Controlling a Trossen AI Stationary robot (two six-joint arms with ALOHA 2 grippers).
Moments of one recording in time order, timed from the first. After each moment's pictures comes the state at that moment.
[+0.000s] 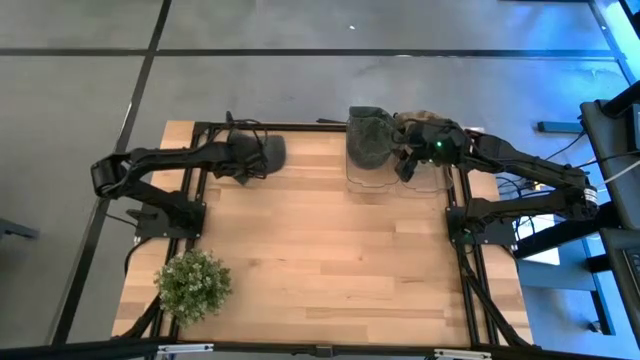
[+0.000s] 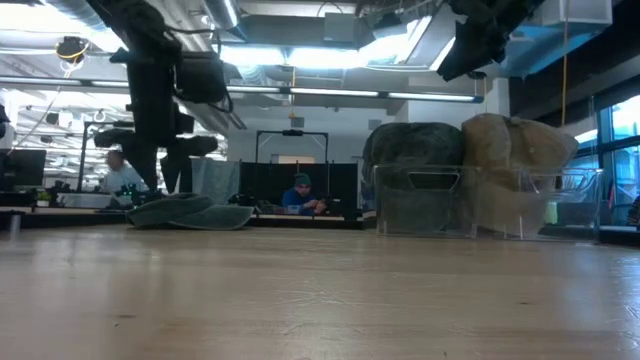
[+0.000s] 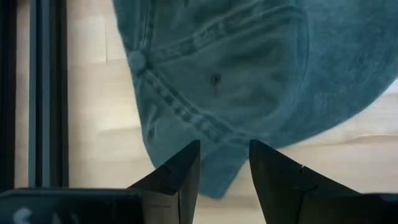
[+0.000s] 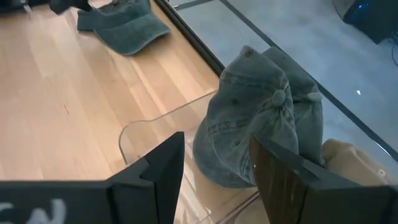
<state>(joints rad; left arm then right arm) 0.49 1.32 0.74 -0.75 -0.43 -0.95 -0.33 1.01 1.05 -0.70 0.28 0.07</state>
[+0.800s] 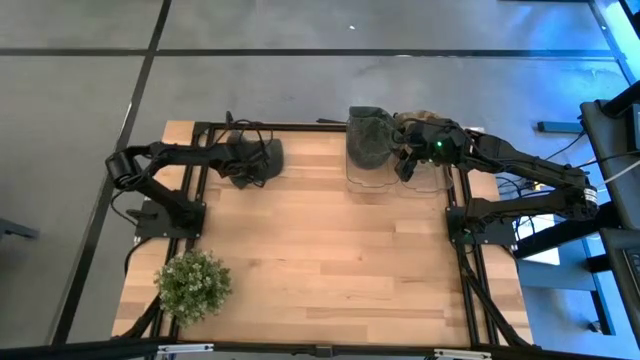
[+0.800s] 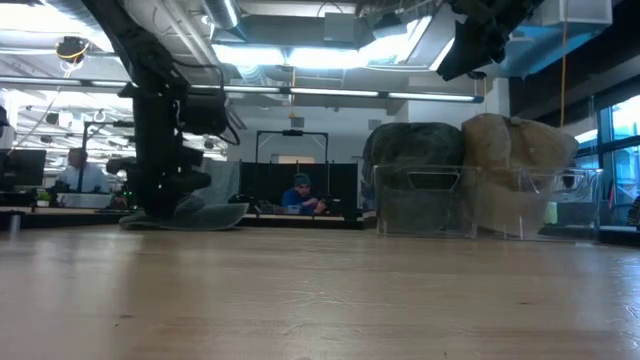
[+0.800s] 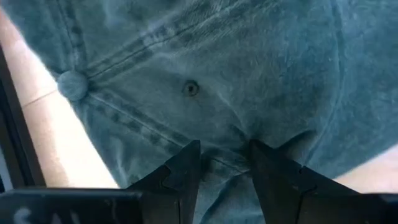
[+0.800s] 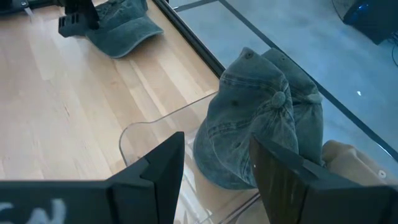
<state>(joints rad) 0.59 1.47 0.66 -0.56 -0.34 -0.58 -0.33 1.01 1.05 -0.70 0.28 0.07</state>
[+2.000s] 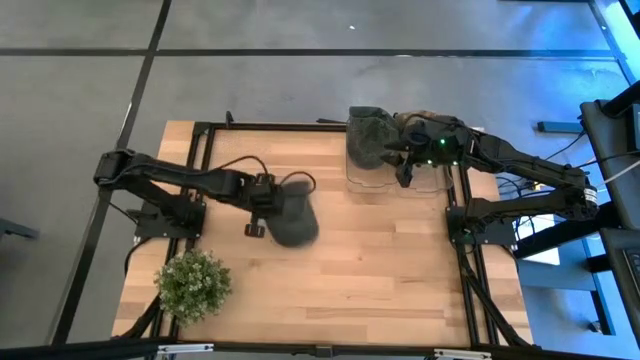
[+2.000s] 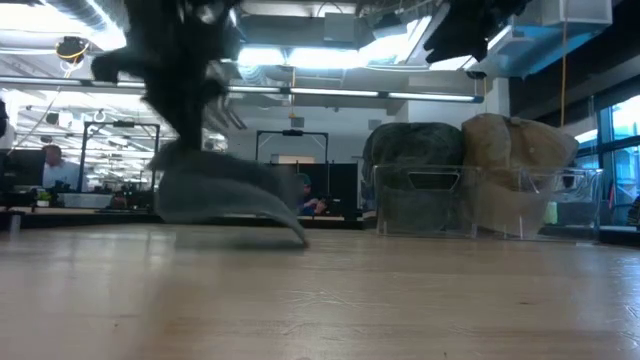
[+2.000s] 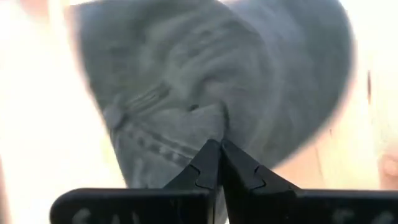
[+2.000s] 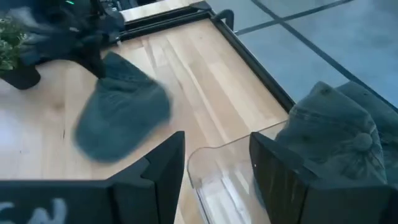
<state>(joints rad) -0.04 1.36 0.96 -0.80 -0.18 0.15 -0.33 1.01 1.05 -0.58 0.02 0.08</state>
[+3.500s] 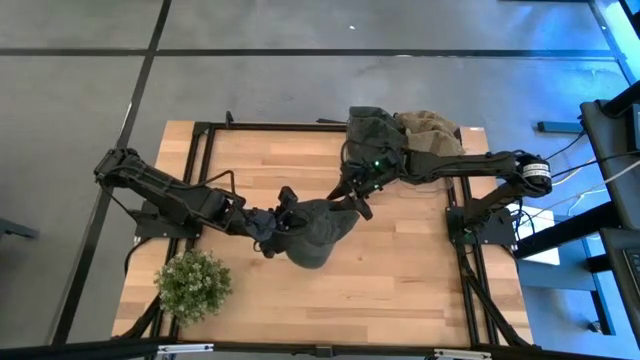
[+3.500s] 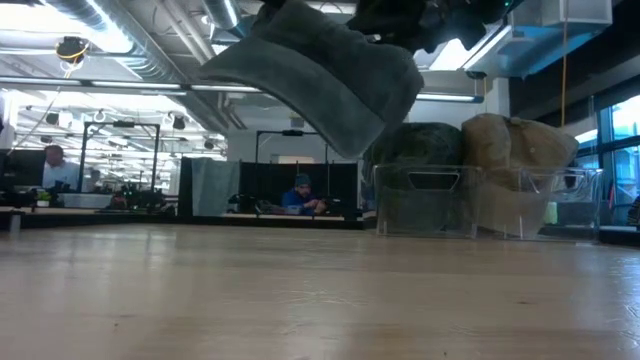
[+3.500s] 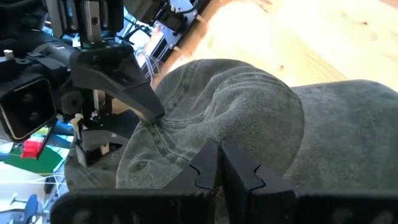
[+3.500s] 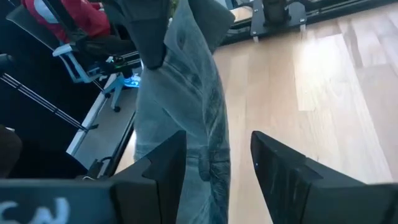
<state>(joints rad) -0.35 1.36 1.16 -0.46 -0.49 0.63 -0.18 1.49 1.05 -0.04 -0.55 0.19</state>
